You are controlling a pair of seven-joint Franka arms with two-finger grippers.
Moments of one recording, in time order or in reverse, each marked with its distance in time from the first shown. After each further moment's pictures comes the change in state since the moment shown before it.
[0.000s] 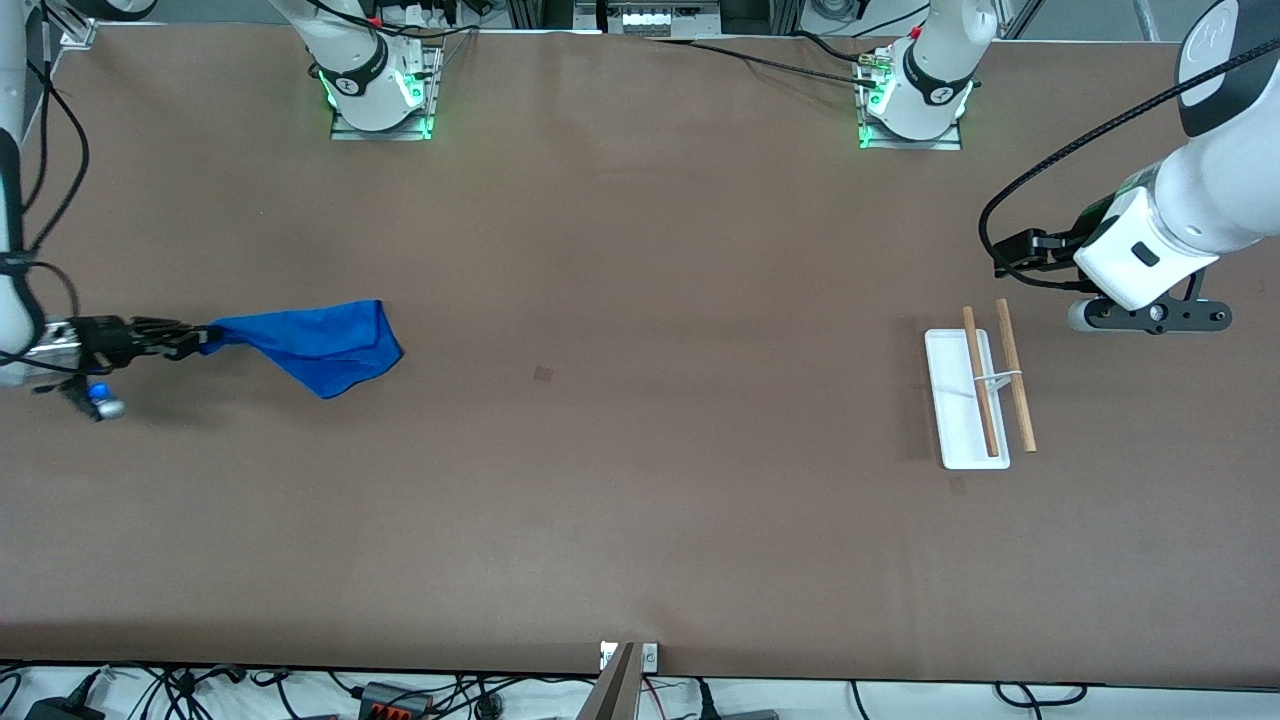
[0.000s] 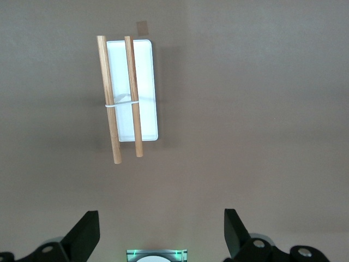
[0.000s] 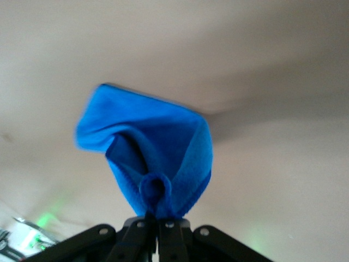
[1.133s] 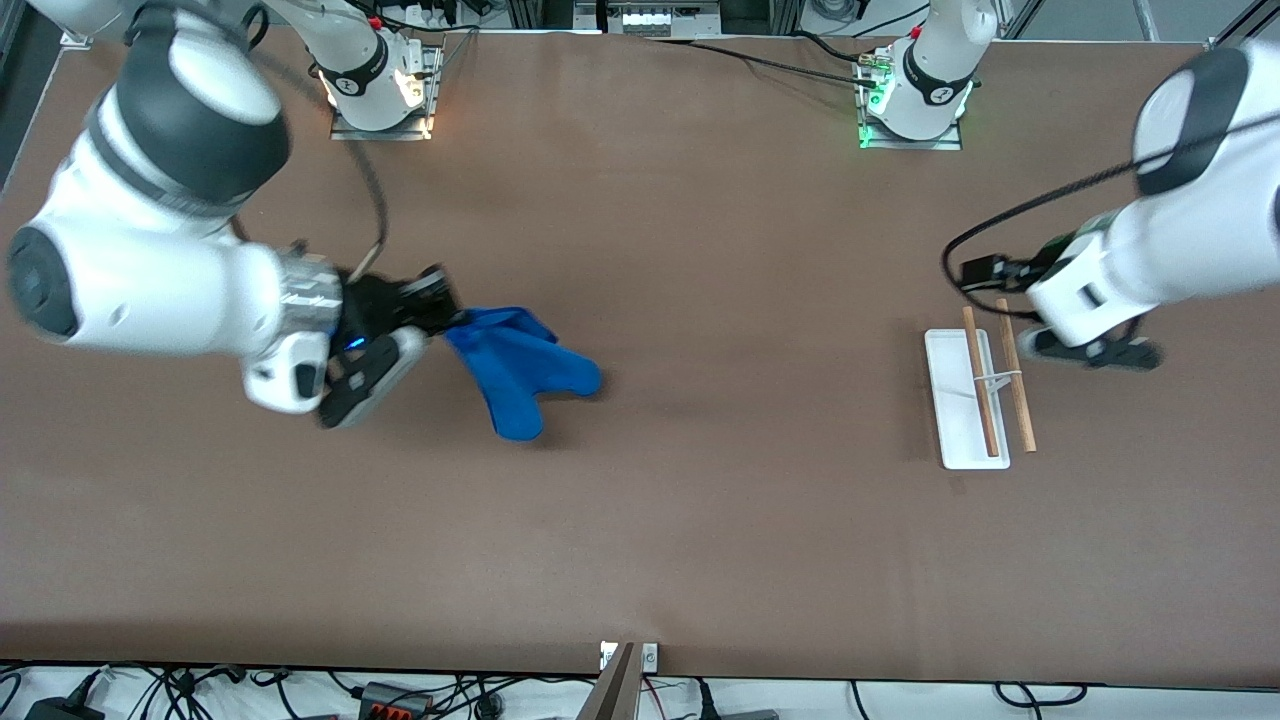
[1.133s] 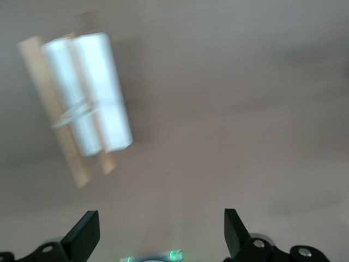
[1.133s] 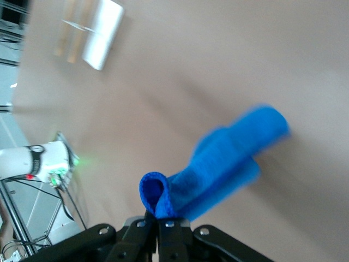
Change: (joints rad) left arm -0.003 0.142 -0.019 -0.005 -0.120 0.081 0.192; right arm 0.282 -0.042 0.678 0.321 -0.029 0.193 -0.003
